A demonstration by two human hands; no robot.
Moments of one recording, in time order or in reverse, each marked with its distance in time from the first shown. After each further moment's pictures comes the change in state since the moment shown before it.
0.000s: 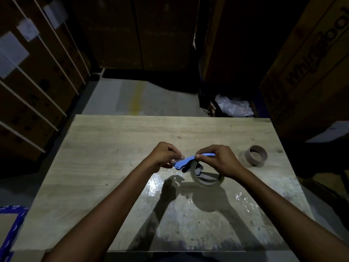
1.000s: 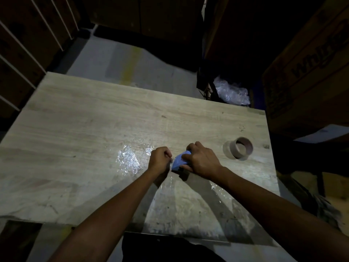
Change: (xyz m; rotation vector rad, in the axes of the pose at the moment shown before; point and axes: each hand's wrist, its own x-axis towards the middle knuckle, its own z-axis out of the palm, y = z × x) left_hand 0.085 -0.119 0.121 0.195 0.351 0.002; right_hand 0.010 0.091 0.020 -0.875 -0.375 -0.411
